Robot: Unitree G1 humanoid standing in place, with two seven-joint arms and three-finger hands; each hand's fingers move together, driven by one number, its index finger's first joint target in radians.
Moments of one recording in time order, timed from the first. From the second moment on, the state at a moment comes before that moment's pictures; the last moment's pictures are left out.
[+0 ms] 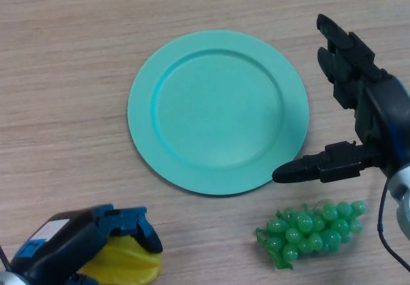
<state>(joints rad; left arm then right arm) 0.27 0.25 0.15 -0.33 0.54 -0.30 -0.64 -0.16 -0.23 0.03 -0.45 -0.03 0.36 0.16</state>
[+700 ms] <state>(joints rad) 0.09 0.28 0.18 -0.47 0.49 -0.19 -0.78 -0.16 -0.23 0.00 -0.49 -0.03 0.36 0.16</state>
